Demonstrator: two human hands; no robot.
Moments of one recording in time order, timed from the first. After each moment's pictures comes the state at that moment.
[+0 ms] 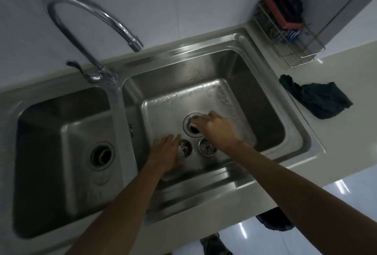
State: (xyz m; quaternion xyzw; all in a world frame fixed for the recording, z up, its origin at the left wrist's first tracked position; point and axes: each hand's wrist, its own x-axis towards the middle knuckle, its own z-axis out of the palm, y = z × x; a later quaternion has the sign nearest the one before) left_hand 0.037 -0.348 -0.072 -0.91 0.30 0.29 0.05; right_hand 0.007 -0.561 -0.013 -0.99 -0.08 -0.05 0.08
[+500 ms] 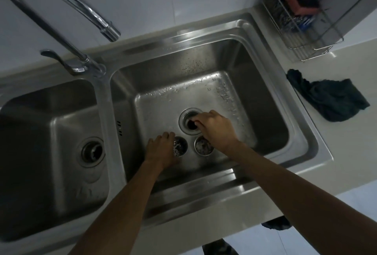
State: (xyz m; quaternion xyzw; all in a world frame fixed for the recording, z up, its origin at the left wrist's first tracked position) left_hand 0.040 -0.370 -0.095 -0.94 0.20 0.29 0.00; right_hand 0.015 -0.580 -0.041 -0.98 0.00 0.03 0.19
